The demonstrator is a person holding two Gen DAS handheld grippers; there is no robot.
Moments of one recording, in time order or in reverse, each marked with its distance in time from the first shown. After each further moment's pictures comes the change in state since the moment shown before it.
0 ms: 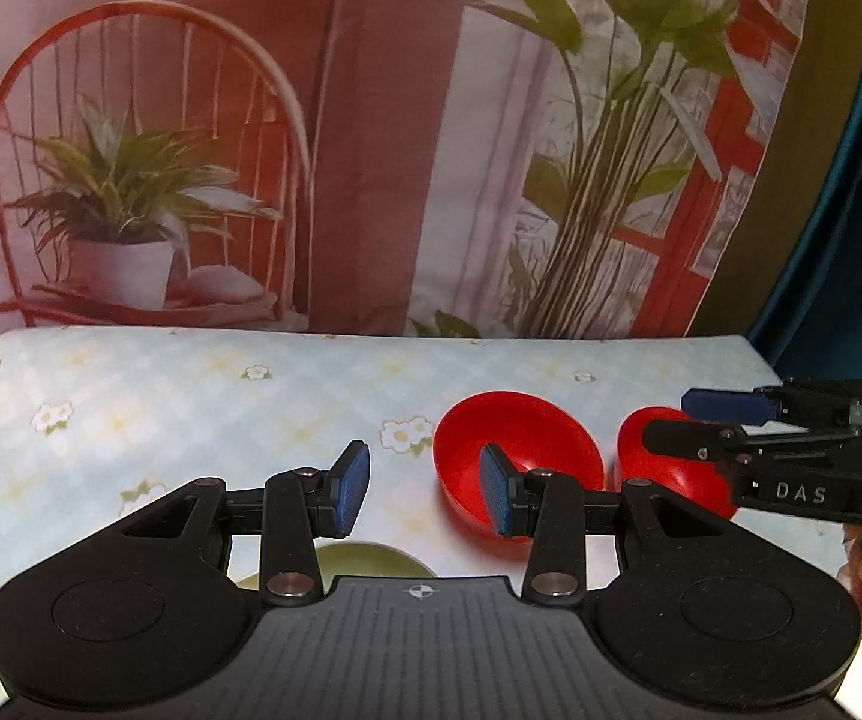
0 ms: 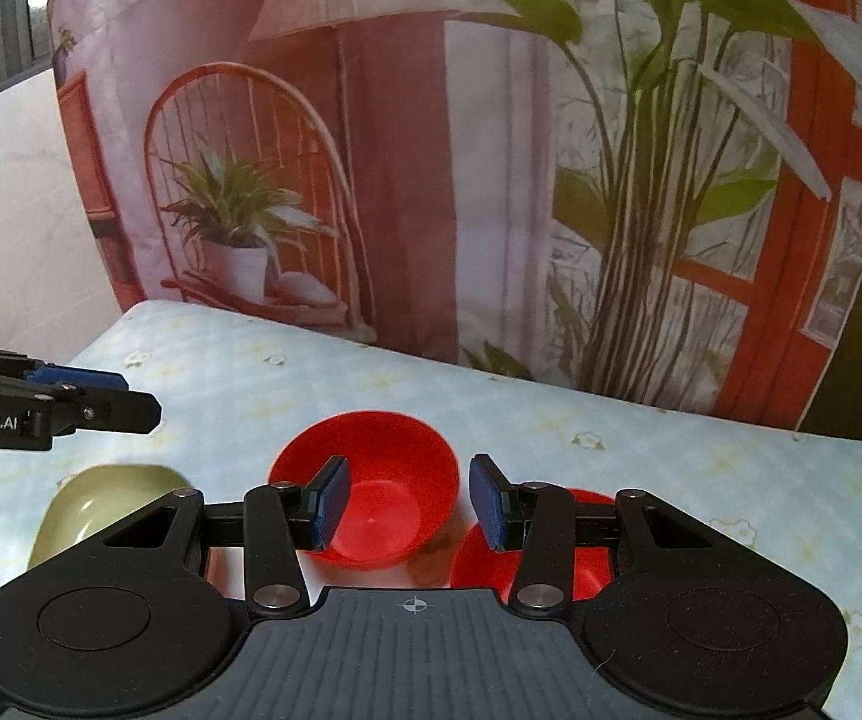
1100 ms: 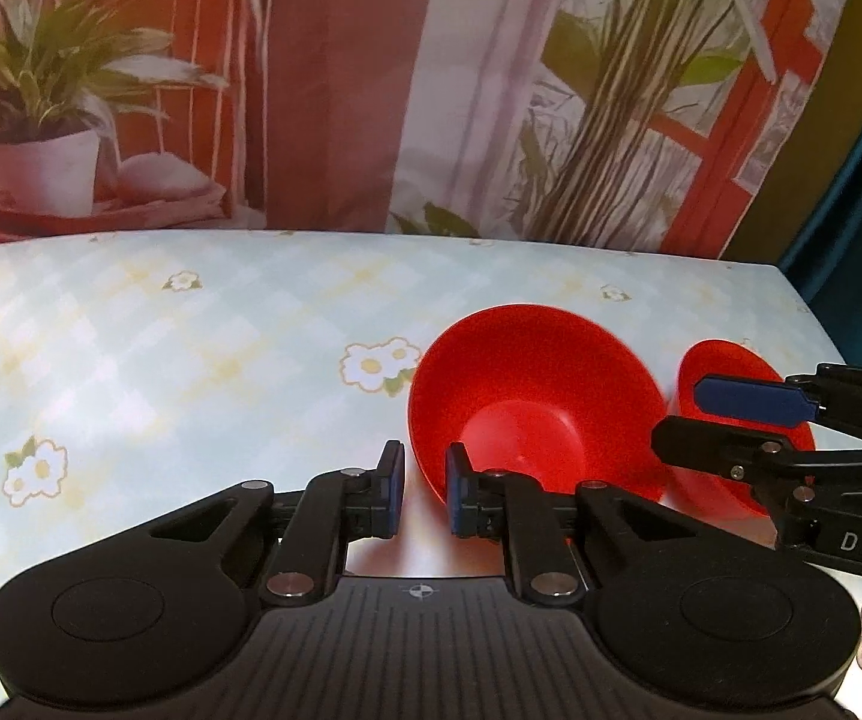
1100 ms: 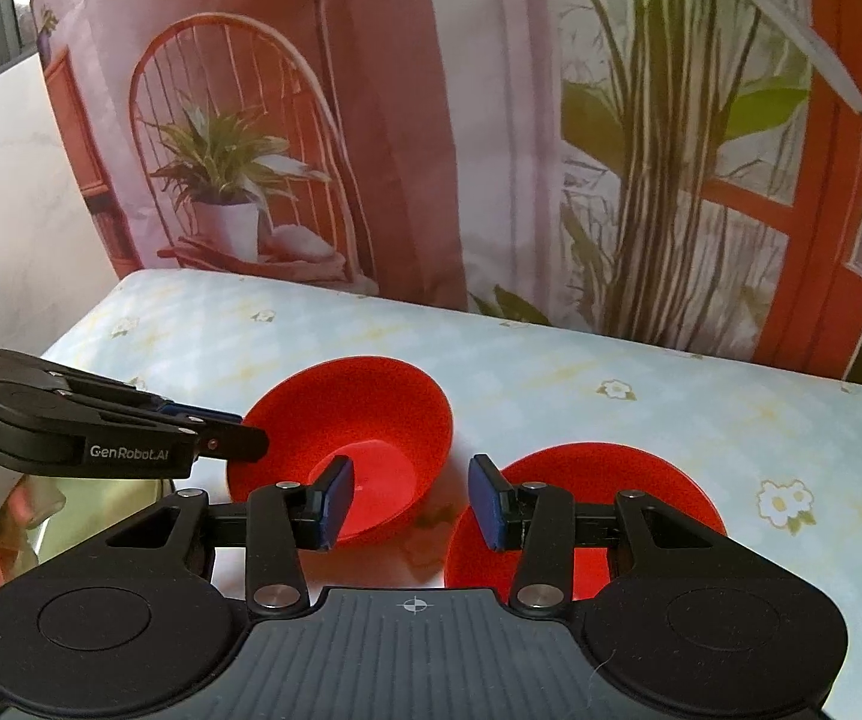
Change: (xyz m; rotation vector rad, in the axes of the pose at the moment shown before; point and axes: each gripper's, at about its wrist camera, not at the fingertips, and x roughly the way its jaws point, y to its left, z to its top) left arm 0.098 0.003 -0.012 -0.026 0.187 -0.039; right arm 0.051 -0.015 -0.021 0.030 0.064 0.048
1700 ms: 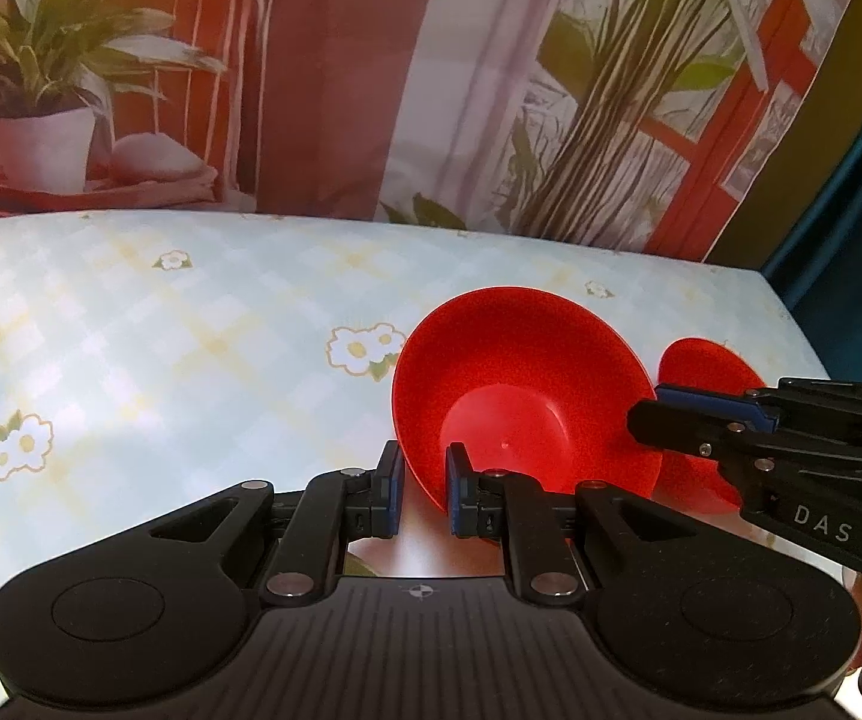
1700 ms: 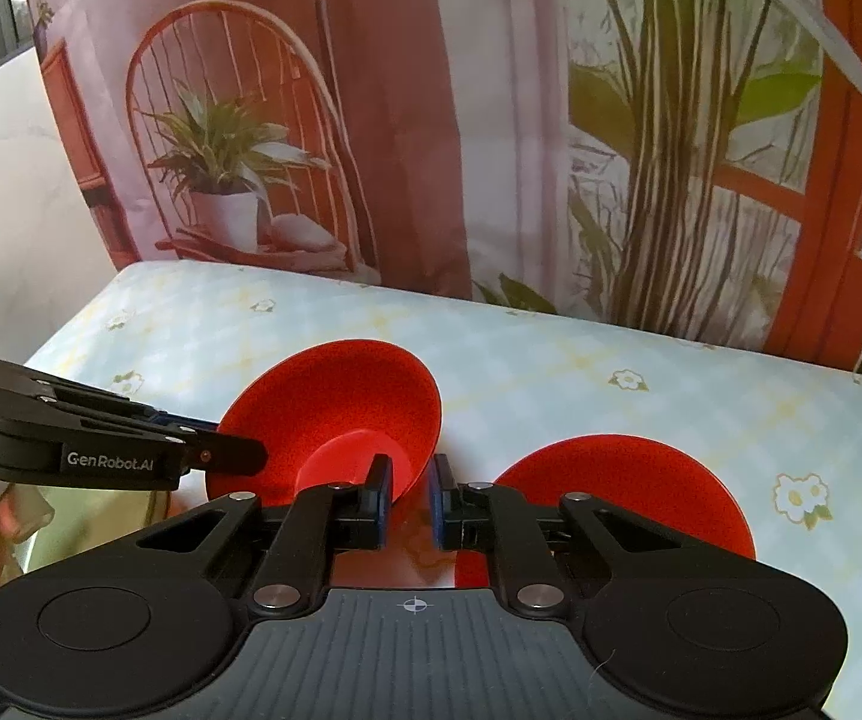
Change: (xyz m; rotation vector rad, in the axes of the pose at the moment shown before) left arm -0.008 0.002 -0.005 -0.029 0.009 -0.053; right arm 0.008 0.002 -0.001 0.007 0.010 0.005
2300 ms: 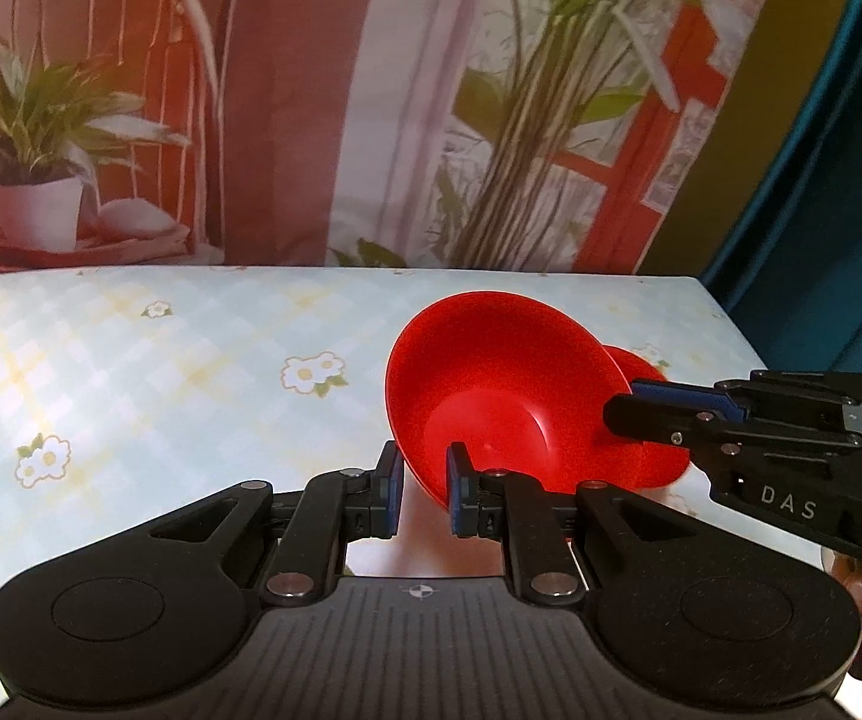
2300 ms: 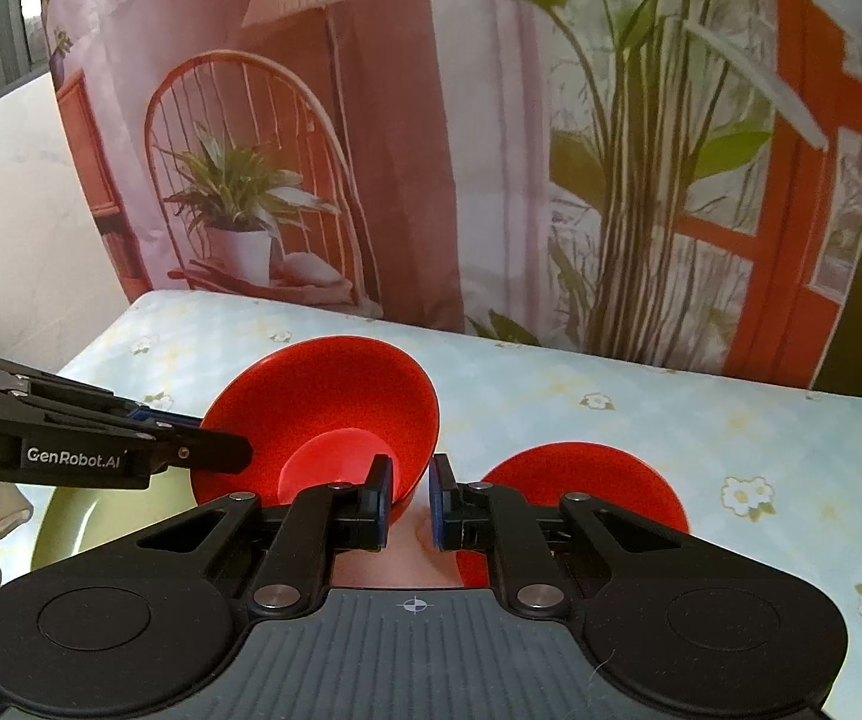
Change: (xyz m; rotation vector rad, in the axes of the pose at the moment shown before) left arm -0.057 -0.034 -0.006 0.075 -0.057 -0.040; right arm -0.061 0.009 -0.002 -0.002 -0.063 -0.024
